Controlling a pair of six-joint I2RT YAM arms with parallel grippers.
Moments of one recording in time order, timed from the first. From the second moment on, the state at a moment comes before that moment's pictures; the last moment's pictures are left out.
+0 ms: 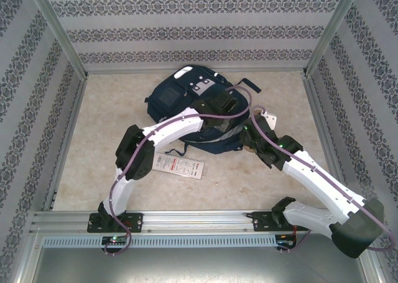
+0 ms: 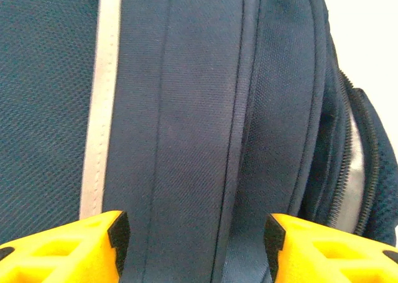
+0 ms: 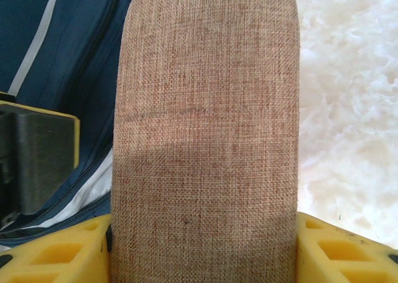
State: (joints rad) left arm -0.81 2.17 1.91 -0.72 -0.22 -0.20; right arm 0.58 1.05 0.89 -0.76 0.42 0.77
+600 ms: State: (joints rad) left arm -0.81 2.18 2.00 -0.80 -0.32 -0.15; right arm 0.58 1.07 0.88 -0.74 0.39 0.77
